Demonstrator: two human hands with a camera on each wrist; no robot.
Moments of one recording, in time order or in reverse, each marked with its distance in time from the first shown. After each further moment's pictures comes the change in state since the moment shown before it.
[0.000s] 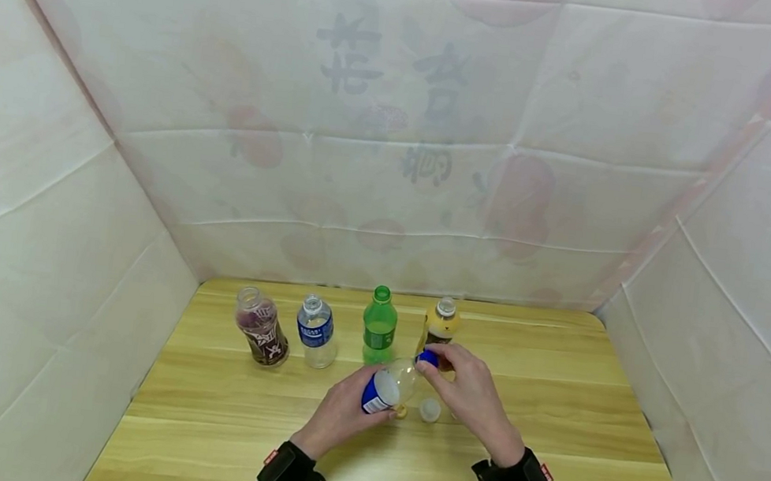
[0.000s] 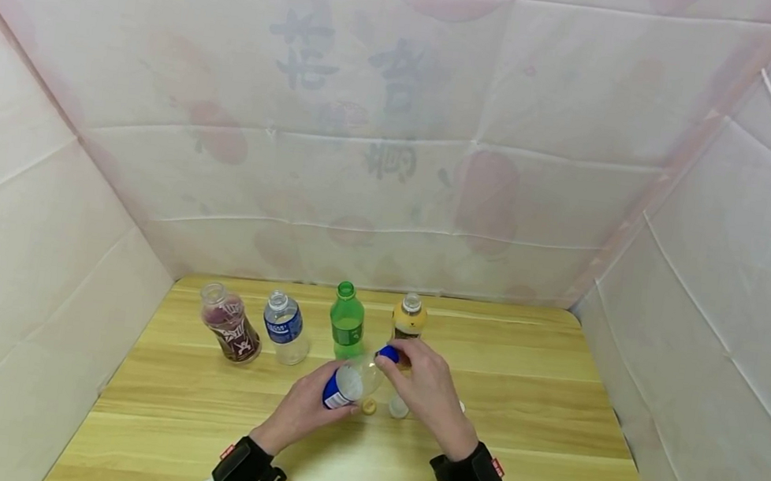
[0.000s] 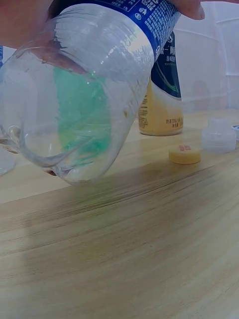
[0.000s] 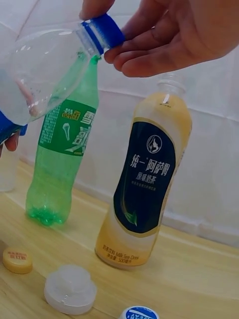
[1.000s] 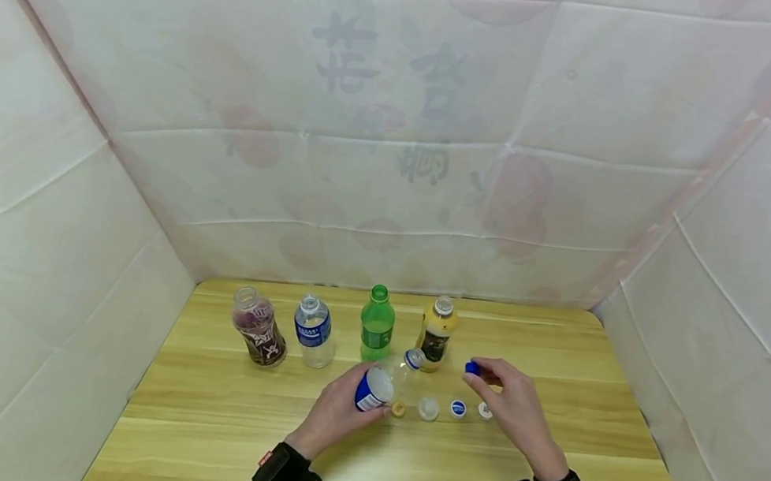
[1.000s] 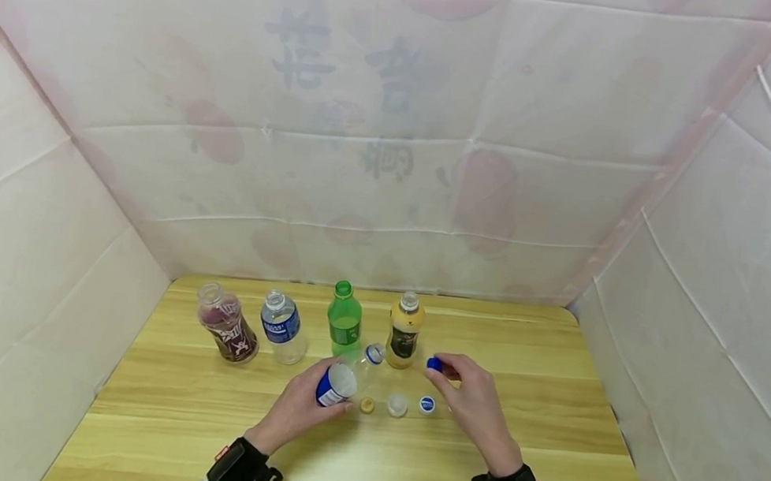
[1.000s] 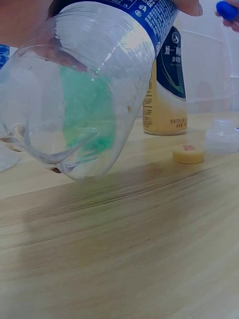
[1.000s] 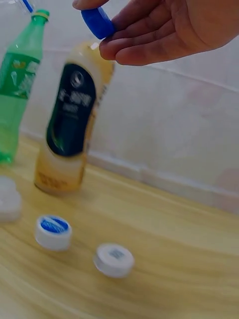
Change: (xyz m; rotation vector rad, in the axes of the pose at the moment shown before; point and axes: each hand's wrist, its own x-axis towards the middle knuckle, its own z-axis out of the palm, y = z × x) left_hand -0.001 0.000 -0.003 -0.060 0.009 -0.069; right_hand -0.036 0.052 -0.037 -0.060 0.023 0.109
